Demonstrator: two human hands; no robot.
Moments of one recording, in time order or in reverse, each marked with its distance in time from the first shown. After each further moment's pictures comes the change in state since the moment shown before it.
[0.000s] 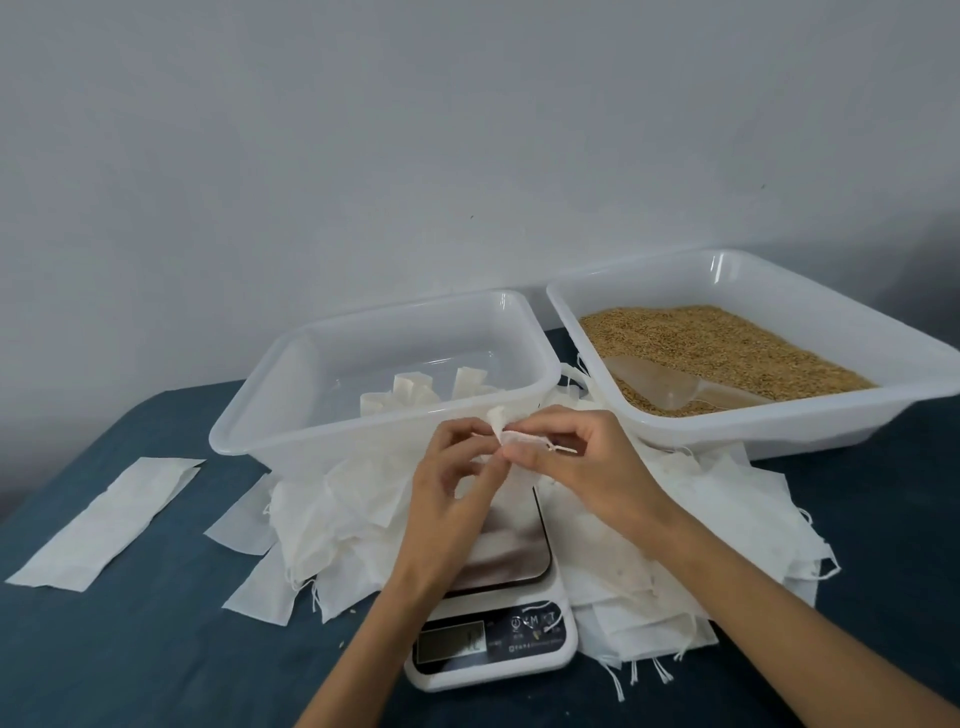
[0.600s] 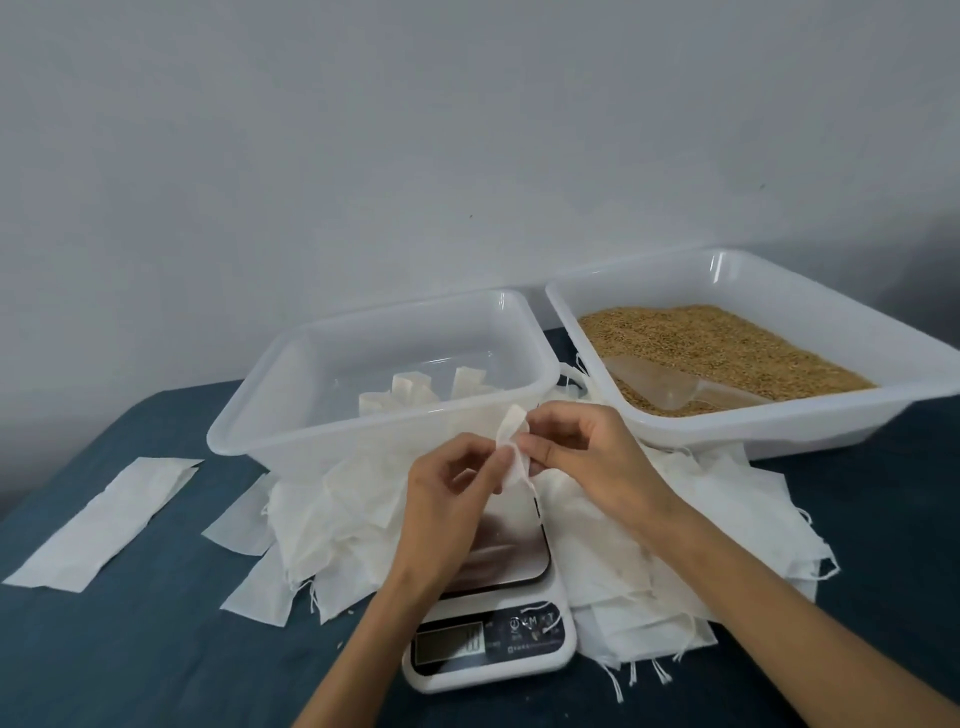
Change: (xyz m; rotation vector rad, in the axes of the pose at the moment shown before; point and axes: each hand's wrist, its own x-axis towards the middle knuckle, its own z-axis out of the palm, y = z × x) left_hand 0.000 -0.001 -0.002 0.021 -0.021 -0.001; right_hand 0.004 0.000 -0.003 0.114 -0.032 0.015
